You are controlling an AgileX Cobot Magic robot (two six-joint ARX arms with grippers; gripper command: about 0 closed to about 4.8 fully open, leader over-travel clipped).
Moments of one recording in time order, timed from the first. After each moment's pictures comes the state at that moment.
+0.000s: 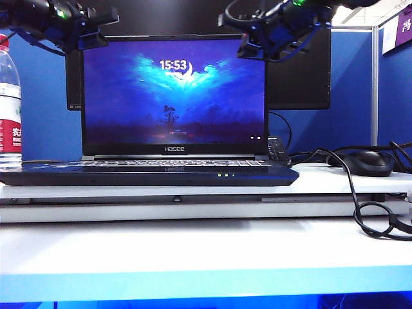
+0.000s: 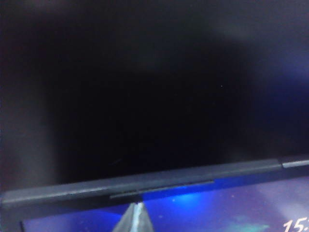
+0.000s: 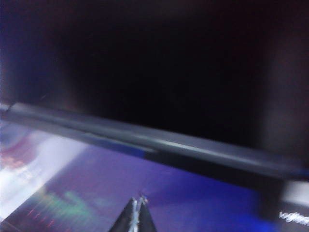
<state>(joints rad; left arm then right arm) -0.18 1.63 1.12 0.65 0.16 -0.04 0.41 1.71 1.25 0.47 -0.04 0.13</state>
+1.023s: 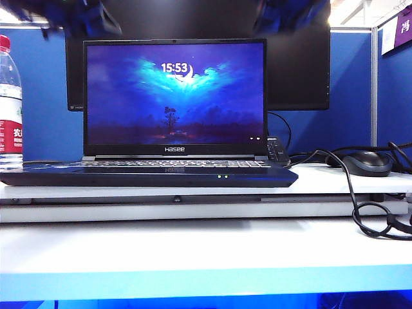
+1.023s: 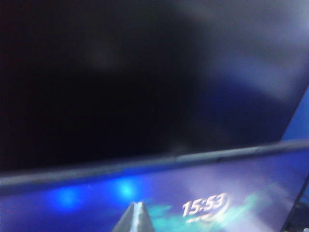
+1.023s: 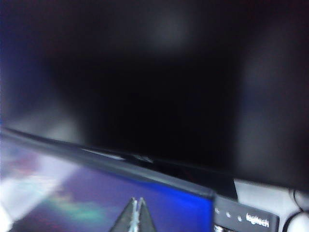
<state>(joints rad) -0.18 1.53 1.17 0.46 0.32 -0.17 0.37 1.60 1.39 0.17 -0.08 0.12</state>
